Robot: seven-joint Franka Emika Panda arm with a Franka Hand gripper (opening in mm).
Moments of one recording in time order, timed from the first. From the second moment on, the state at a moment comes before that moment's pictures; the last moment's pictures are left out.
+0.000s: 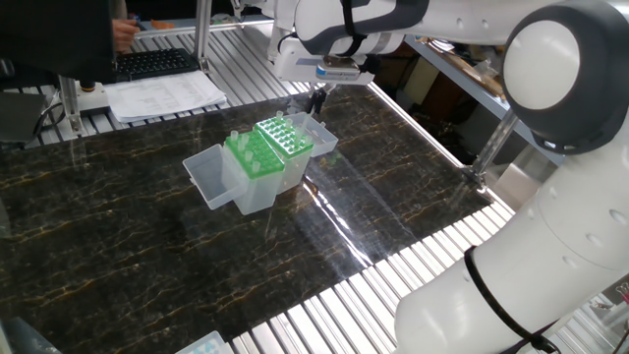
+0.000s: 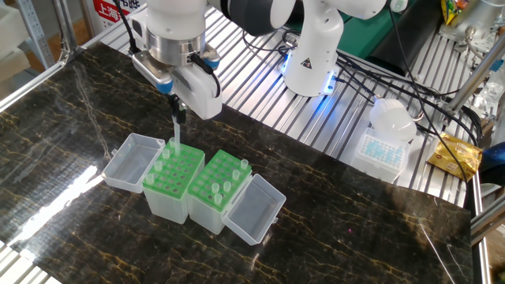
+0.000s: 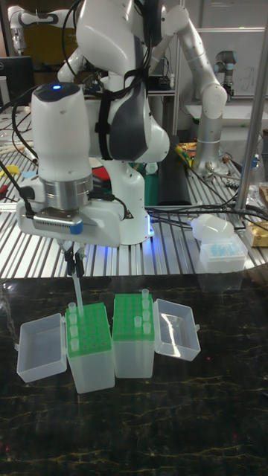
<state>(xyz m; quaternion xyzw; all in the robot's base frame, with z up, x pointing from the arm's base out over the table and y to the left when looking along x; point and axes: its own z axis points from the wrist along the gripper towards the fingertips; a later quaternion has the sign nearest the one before) 0.524 -0.101 0.288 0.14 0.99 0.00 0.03</state>
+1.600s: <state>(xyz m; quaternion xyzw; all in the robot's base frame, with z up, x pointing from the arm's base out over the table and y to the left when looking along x) 0.524 -0.101 0.288 0.14 0.99 0.00 0.03</state>
